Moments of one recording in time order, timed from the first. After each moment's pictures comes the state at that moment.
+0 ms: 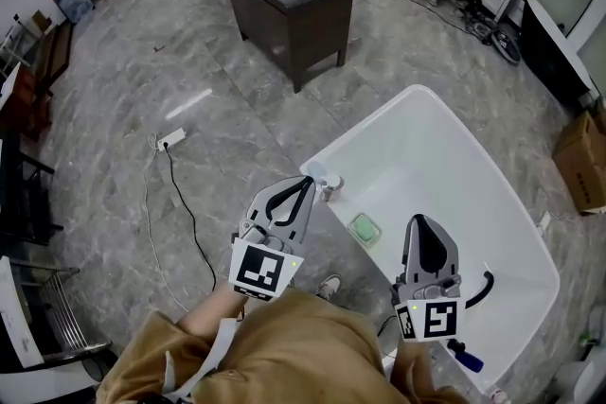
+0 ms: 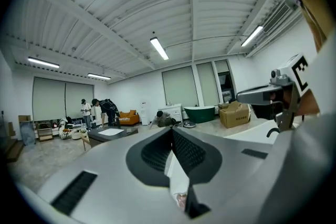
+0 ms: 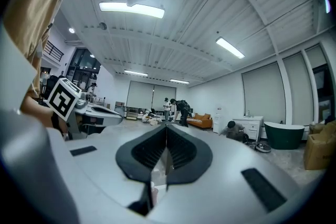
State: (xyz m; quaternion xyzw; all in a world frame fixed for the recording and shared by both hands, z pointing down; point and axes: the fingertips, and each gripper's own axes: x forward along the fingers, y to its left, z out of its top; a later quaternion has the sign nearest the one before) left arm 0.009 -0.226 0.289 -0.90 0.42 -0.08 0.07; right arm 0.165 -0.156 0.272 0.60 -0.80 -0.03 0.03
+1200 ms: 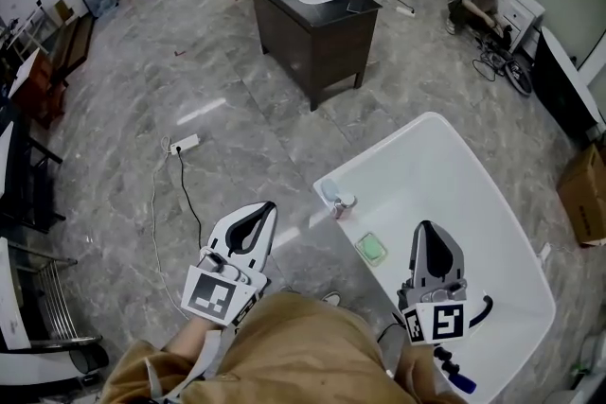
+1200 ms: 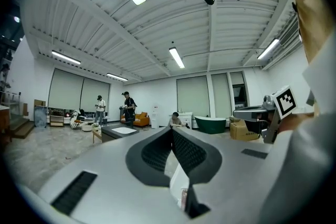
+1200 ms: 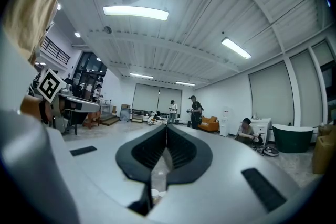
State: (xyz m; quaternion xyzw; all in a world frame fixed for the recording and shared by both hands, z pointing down) left arm -0.094 -0.194 0.249 -0.88 0.48 -0.02 0.01; right arm 0.142 -0.176 0.255 0.57 -0.82 -0.04 0.02
